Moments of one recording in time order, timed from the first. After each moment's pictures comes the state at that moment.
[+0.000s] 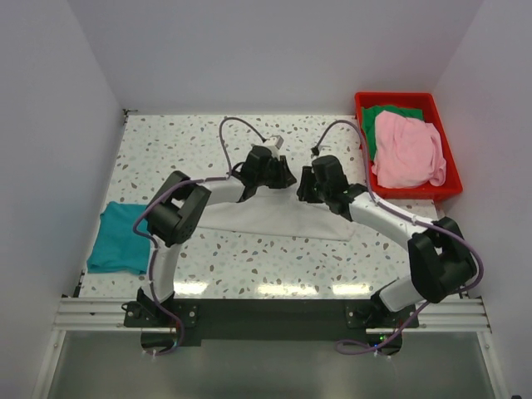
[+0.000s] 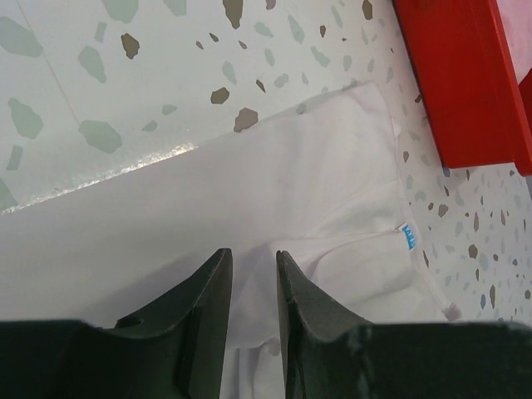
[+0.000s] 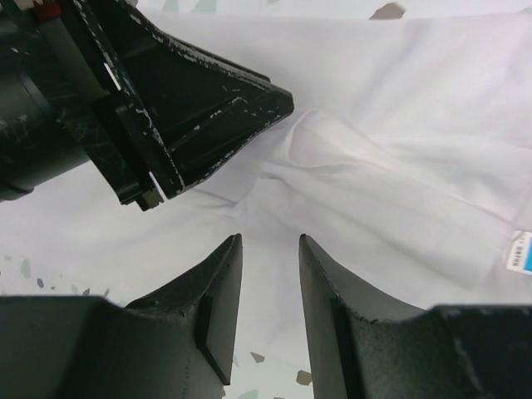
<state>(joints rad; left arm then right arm) -0.62 2.10 1.28 0.32 0.20 -0.59 0.54 1.50 0.92 -0.13 0.10 0.49</state>
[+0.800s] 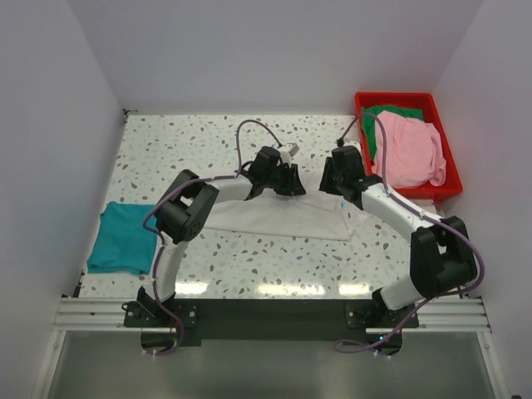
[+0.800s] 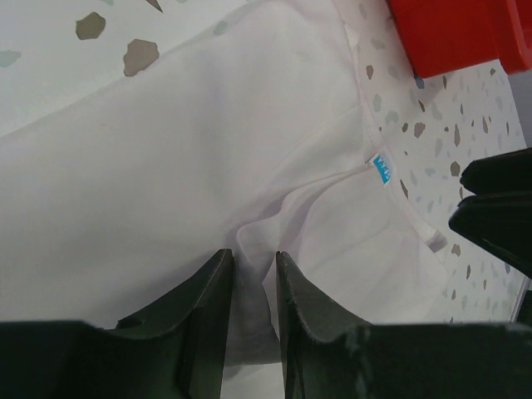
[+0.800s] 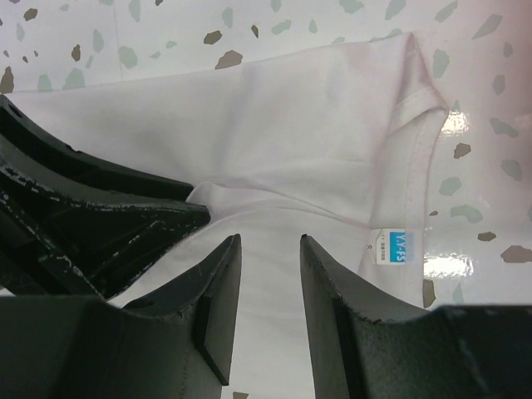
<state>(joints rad) -0.64 2.19 1.40 0.20 0.40 -0.50 0.37 1.50 0.98 -0.25 0.18 0.48</state>
